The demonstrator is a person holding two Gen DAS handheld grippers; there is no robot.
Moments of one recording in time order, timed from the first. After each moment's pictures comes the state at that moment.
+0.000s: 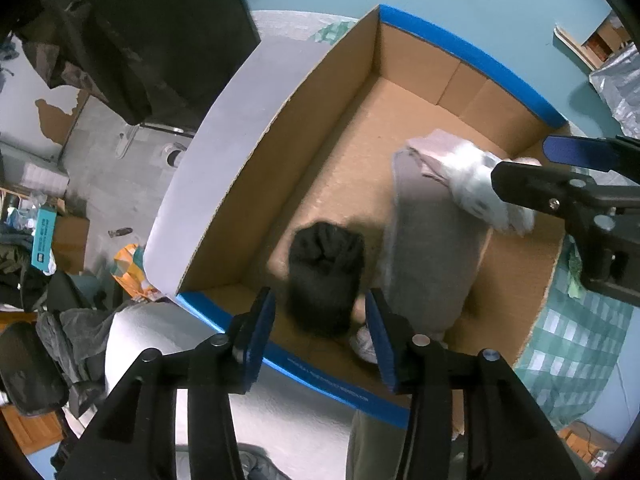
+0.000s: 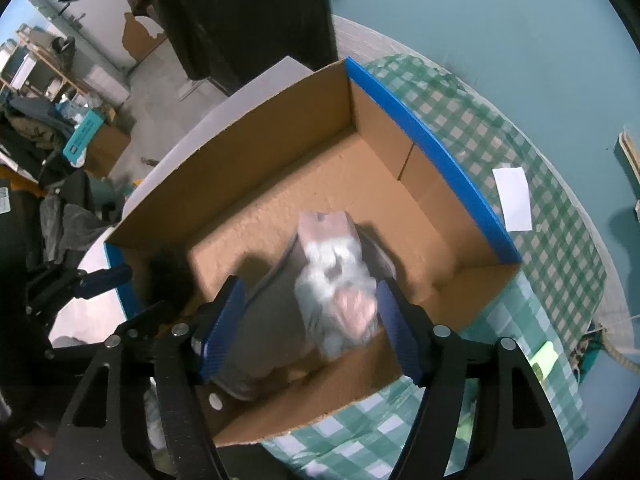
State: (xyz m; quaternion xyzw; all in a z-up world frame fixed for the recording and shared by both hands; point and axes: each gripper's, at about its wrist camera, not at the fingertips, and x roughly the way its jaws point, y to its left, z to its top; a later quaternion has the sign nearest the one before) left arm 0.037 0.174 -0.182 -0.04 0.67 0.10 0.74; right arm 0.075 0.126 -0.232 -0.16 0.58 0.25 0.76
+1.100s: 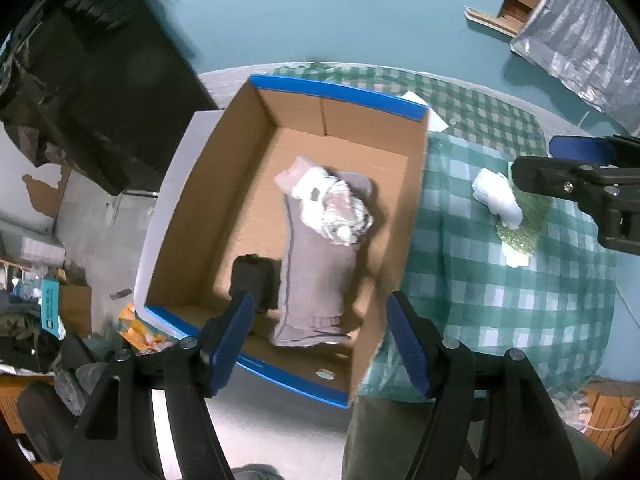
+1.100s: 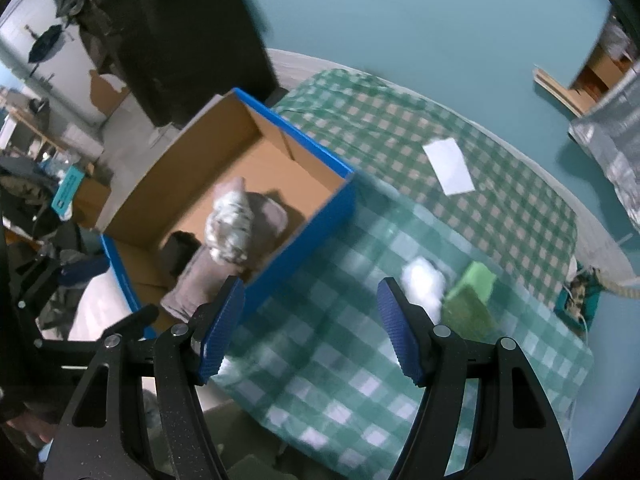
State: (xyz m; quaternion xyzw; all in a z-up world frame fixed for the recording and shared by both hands) left arm 0.017 0.072 -0.123 0.04 0.62 0.03 0.78; right arm 0.036 -0.013 -0.174 -0.09 0.56 0.18 0.81
